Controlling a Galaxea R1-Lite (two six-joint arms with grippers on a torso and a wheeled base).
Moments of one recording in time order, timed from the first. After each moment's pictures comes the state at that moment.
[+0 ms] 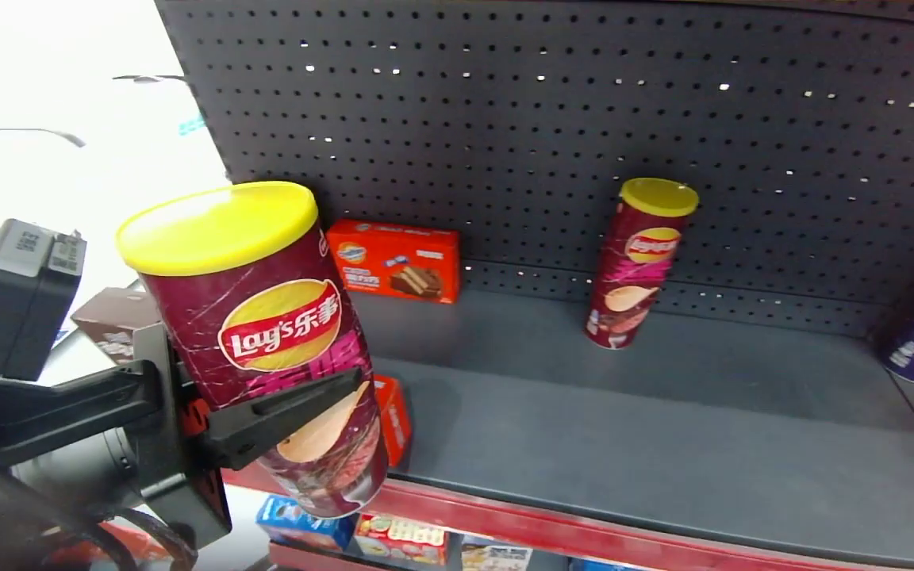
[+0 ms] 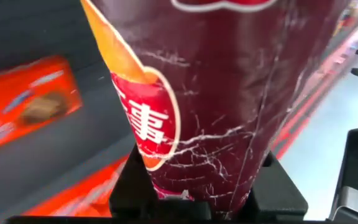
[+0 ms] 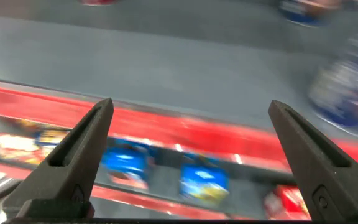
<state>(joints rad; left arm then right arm) -0.54 1.22 -0.47 -0.80 -0.42 0.06 0.00 0.00 0.00 0.00 -0.01 0.00</state>
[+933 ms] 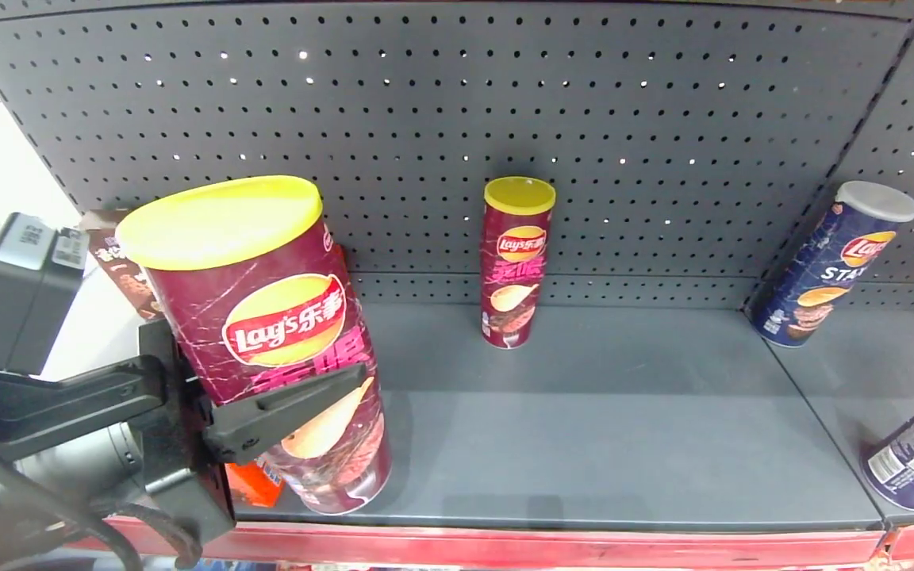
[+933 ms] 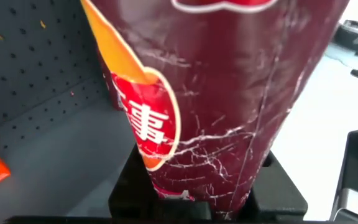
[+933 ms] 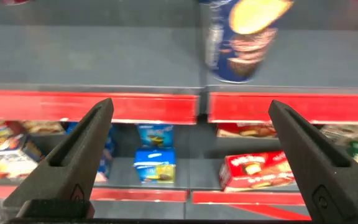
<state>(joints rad) -0.54 1.23 -0.48 -0.80 -0.42 0.06 0.00 0.00 0.00 0.00 -0.01 0.00</state>
